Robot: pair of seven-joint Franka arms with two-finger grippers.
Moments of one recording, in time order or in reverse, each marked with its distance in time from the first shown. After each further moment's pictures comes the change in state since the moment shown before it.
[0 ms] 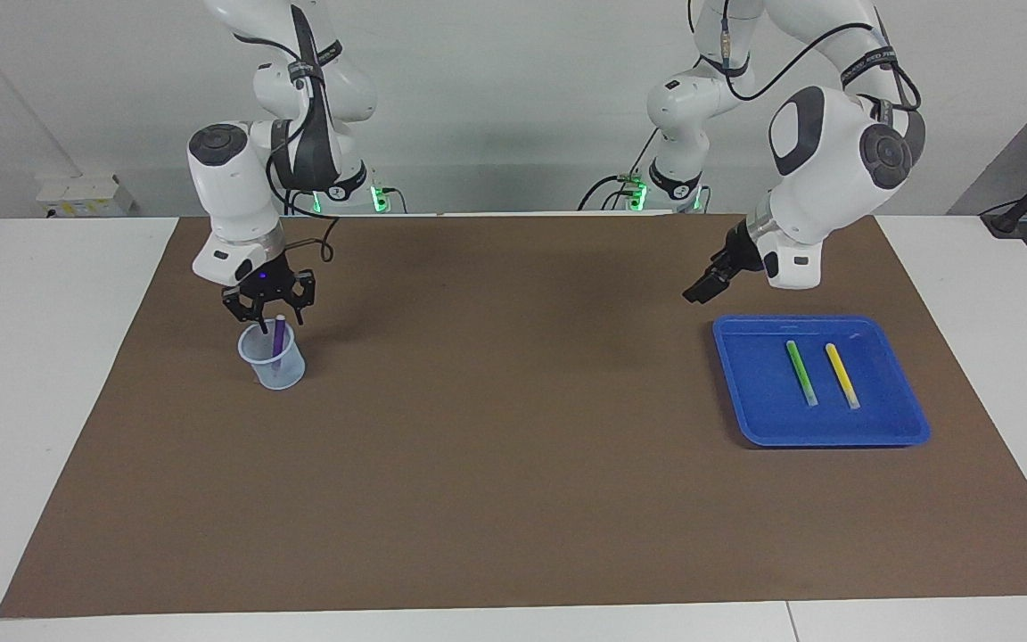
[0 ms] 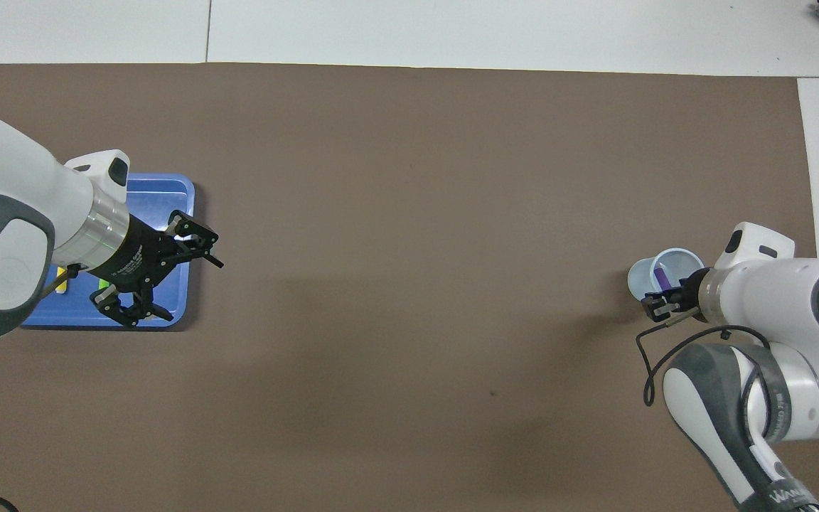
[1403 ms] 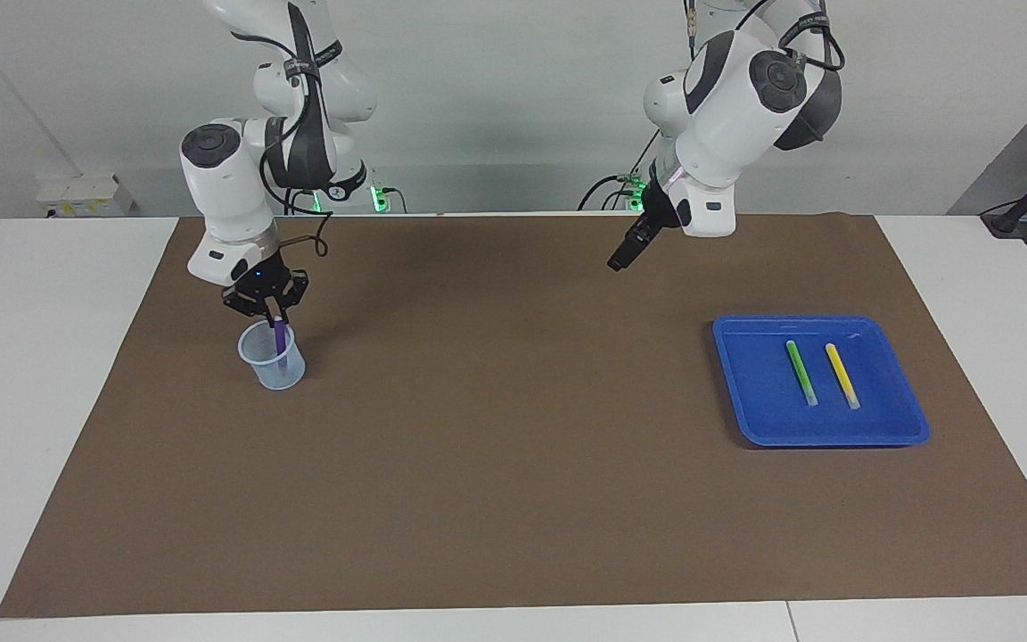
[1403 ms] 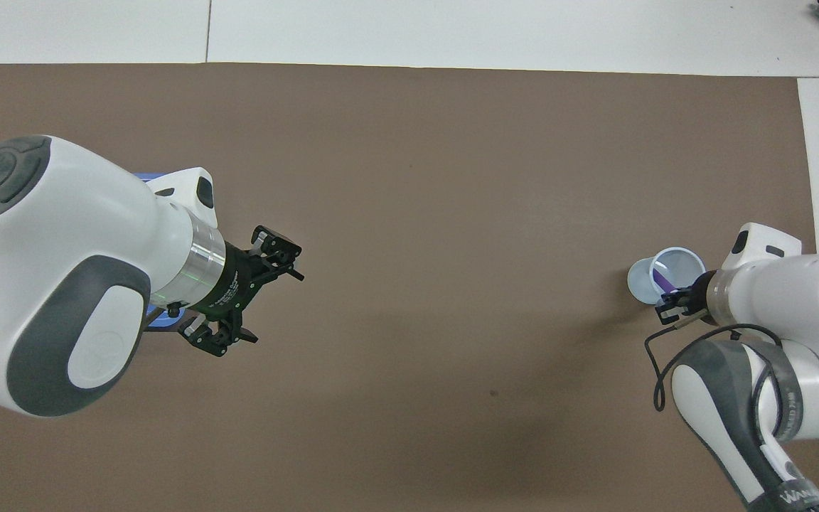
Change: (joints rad) left arm -0.179 -0.087 -0.001 -0.002 -0.087 0.060 -0.235; right arm -0.015 -0.005 0.000 0.019 -0.003 -0.062 -0.026
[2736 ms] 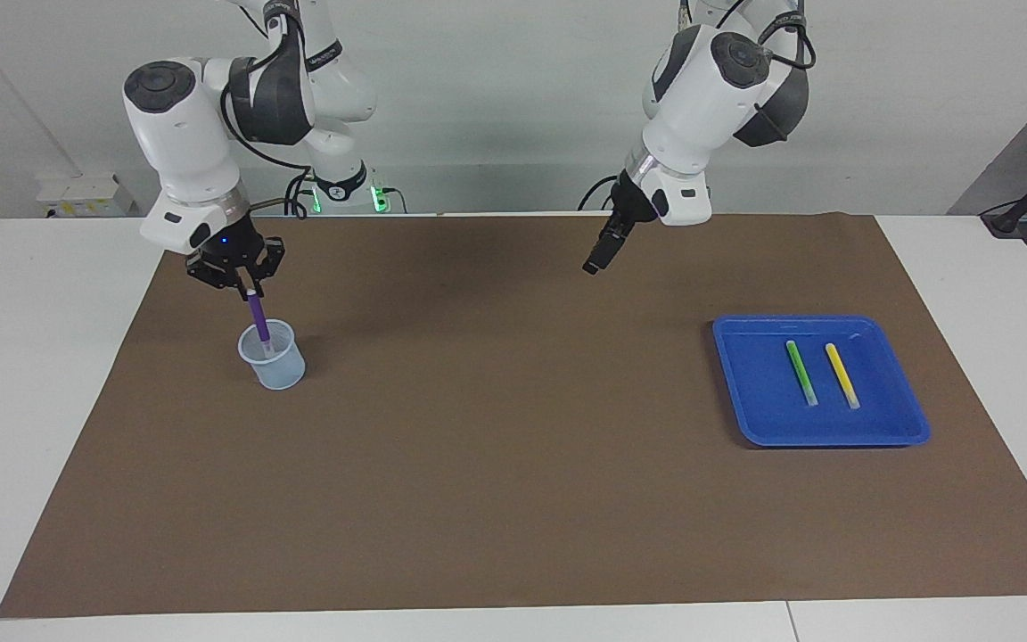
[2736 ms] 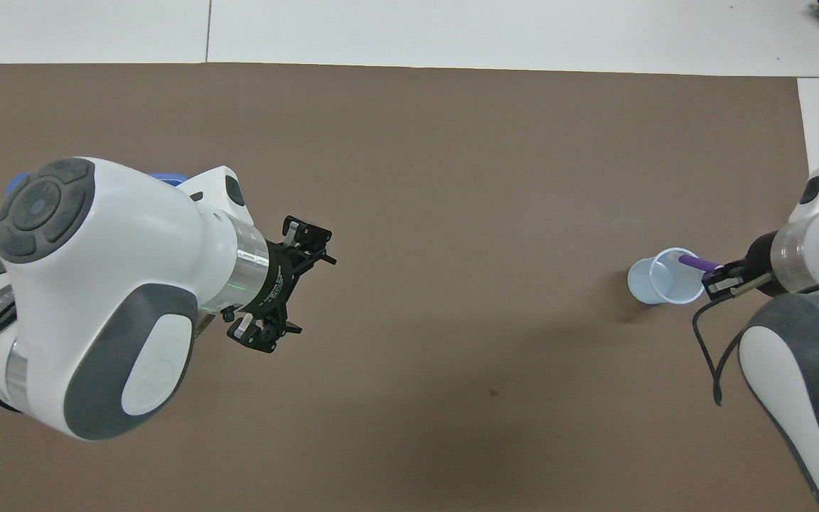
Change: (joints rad) left arm -0.082 0.000 0.001 -0.007 -0.001 0.143 -0.224; right arm 0.000 0.003 0.001 0.342 0.003 -0.400 0.000
